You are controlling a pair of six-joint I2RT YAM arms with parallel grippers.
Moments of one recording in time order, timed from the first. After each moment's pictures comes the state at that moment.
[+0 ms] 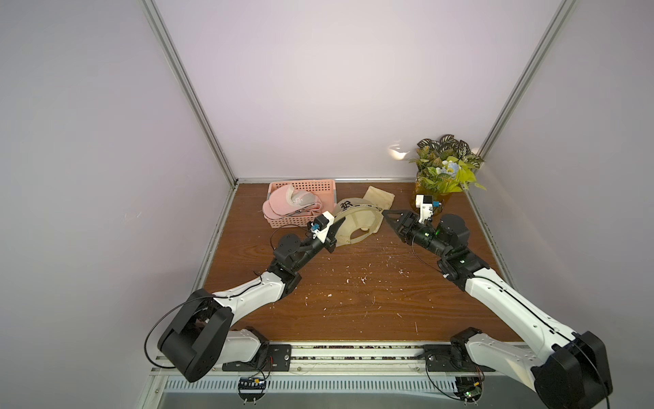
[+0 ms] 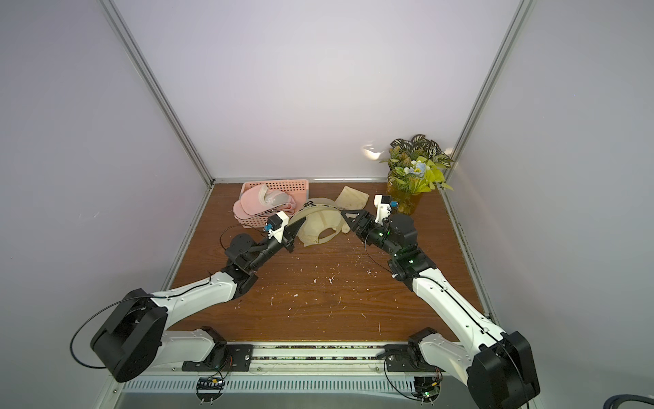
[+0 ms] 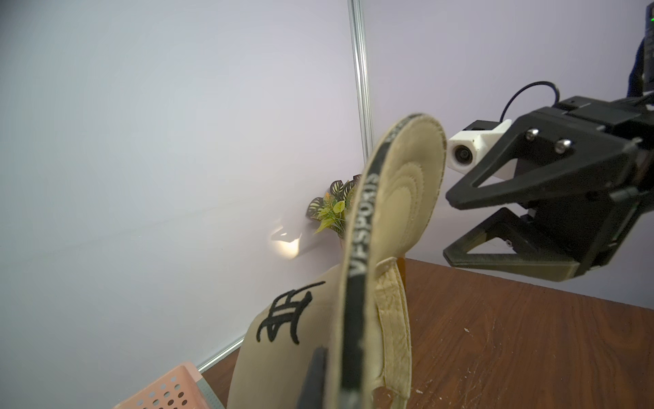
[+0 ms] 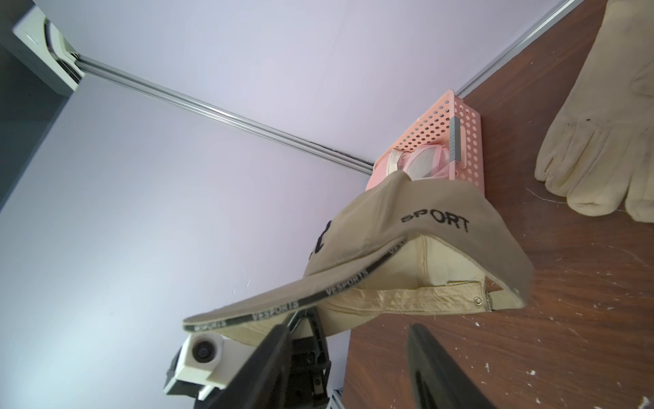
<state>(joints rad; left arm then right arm) -0.57 1.31 0.55 0.97 0.26 0.16 0.44 1.10 0.78 0.23 -0.41 1.18</state>
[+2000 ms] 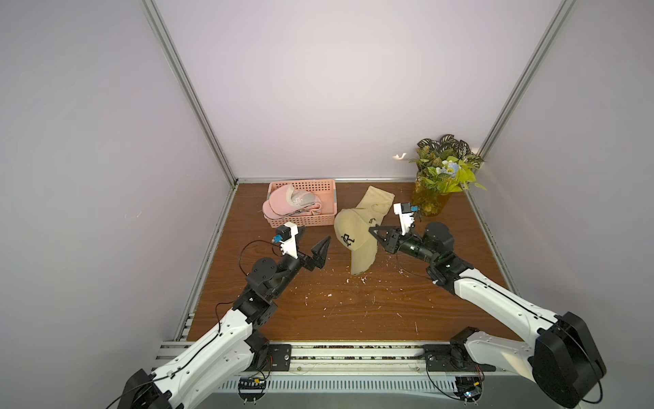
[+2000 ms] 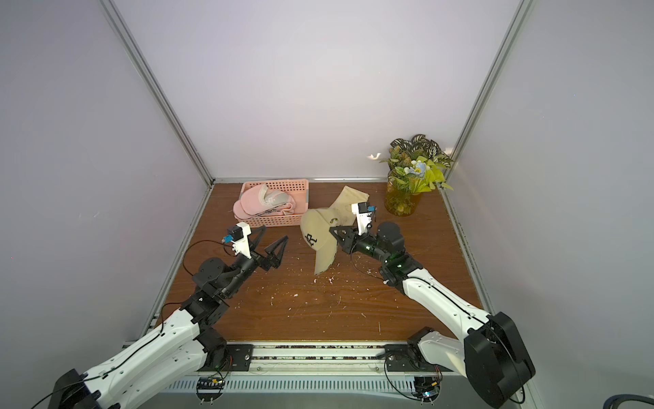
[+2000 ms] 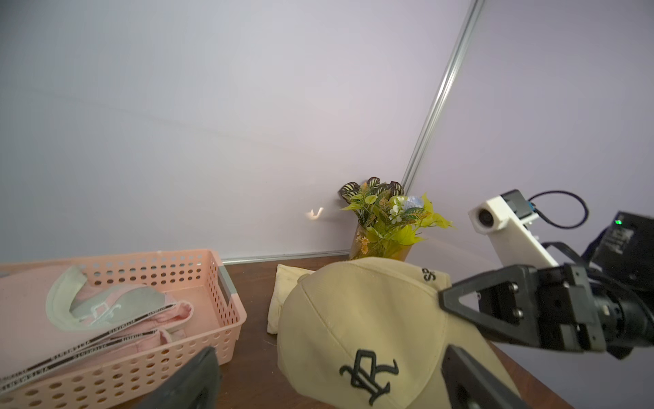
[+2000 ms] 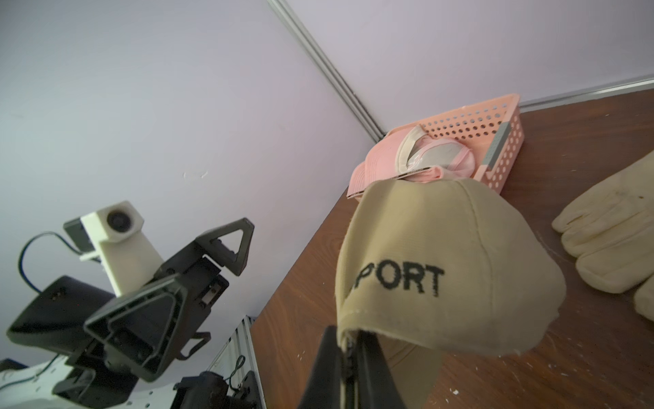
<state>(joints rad) -0.59 0.74 0.41 0.42 -0.03 -0.33 0.58 1.19 0.69 0.36 -0.48 0.61</state>
